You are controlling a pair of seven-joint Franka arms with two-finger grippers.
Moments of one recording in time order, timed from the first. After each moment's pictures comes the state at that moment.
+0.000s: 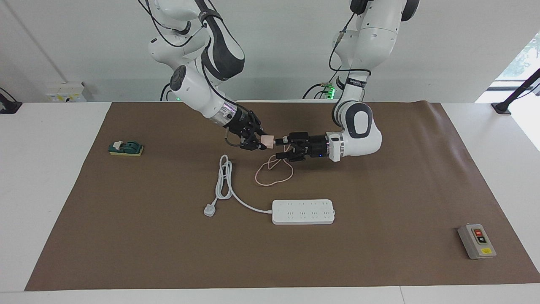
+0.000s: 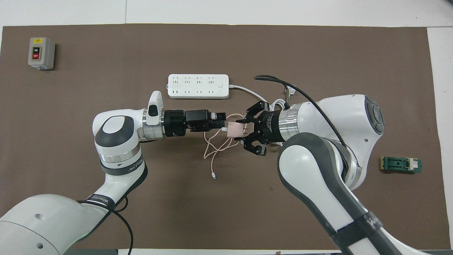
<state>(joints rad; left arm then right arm) -0.32 0.31 -0.06 -2.08 -1.78 1.86 0.77 0.63 0.07 -0.21 -2.05 0.84 2.26 1.62</state>
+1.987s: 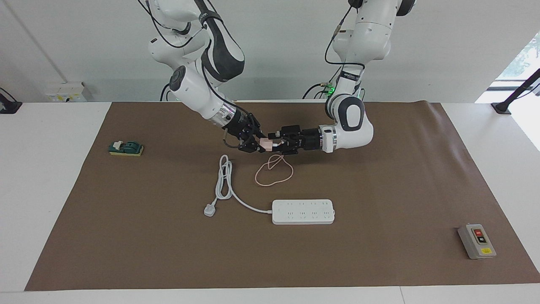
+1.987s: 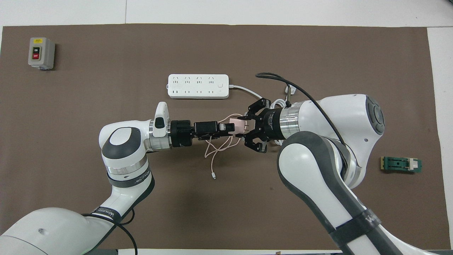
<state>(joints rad) -0.38 0.26 -0.06 -2.15 -1.86 1.89 0.83 0.63 0.08 -0.21 -2.05 0.84 2.29 1.62</state>
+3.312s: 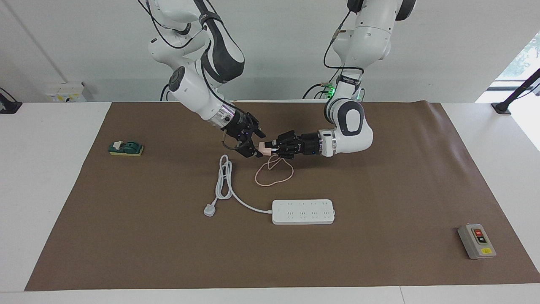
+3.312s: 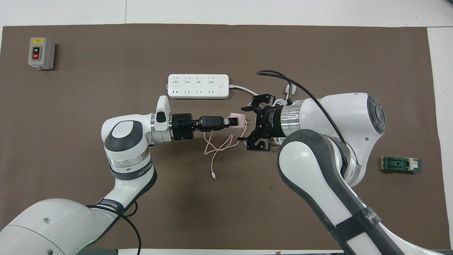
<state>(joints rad) -0.38 0.31 -0.05 -2.08 -1.86 1.89 0.87 0.63 0.08 -0.21 -2.04 0.84 2.30 1.63</state>
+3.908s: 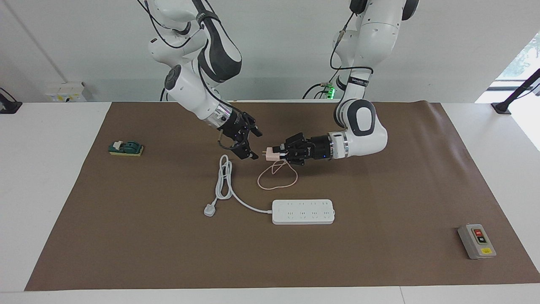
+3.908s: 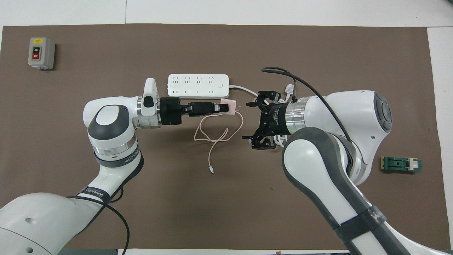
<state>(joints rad) -0.33 0.31 -0.03 -1.96 -1.69 1.92 0.85 0.61 0.08 -0.22 -2.03 0.81 2.30 1.60</state>
